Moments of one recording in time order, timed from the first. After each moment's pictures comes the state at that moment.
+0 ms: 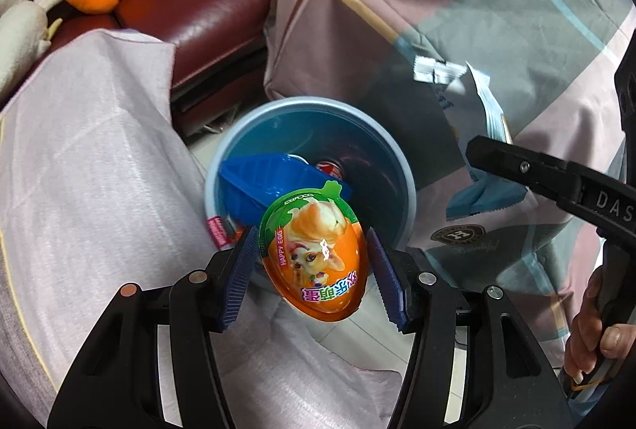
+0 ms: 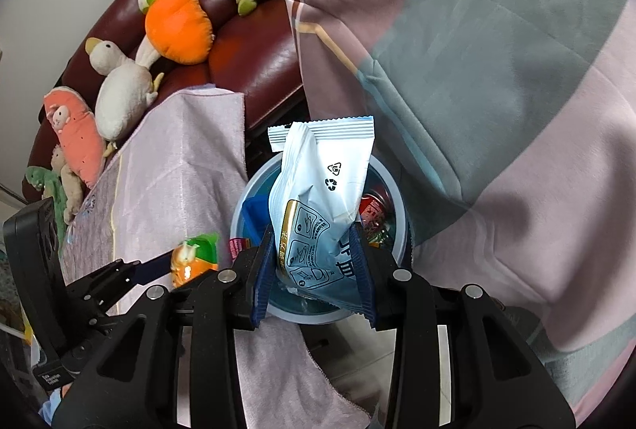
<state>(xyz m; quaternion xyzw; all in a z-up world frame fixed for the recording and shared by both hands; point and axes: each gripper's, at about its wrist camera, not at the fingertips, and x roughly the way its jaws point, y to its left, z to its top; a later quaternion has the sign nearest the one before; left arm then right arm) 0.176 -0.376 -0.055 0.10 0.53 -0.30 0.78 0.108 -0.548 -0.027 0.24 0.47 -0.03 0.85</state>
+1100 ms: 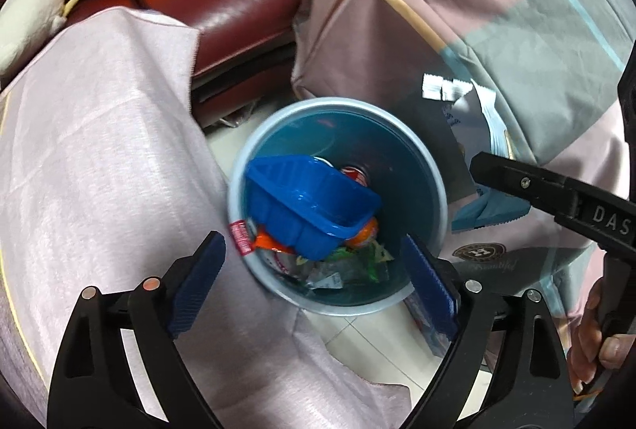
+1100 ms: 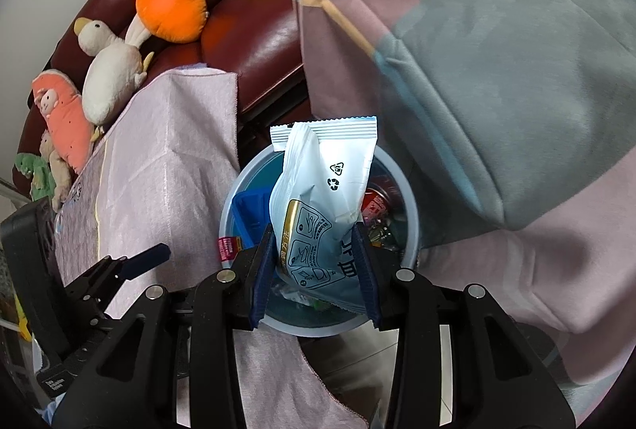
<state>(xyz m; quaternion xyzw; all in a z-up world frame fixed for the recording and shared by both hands) 0.198 -0.355 -0.066 0.07 0.54 -0.26 0.80 0.142 -0.538 -0.048 0.22 0.50 -0.03 0.83</state>
